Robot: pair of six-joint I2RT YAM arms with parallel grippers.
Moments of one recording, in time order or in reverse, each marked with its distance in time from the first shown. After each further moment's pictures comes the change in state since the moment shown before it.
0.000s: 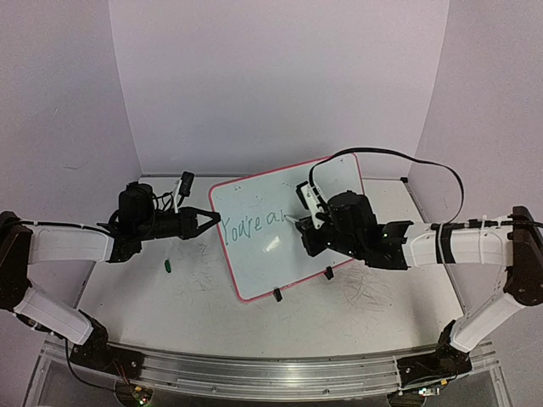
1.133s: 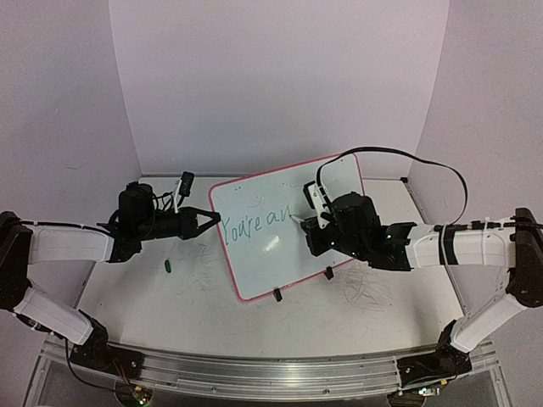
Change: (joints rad) left arm 0.000 0.000 0.000 0.000 0.001 0.000; right arm -0.014 -0.021 -0.023 0.006 0.029 0.052
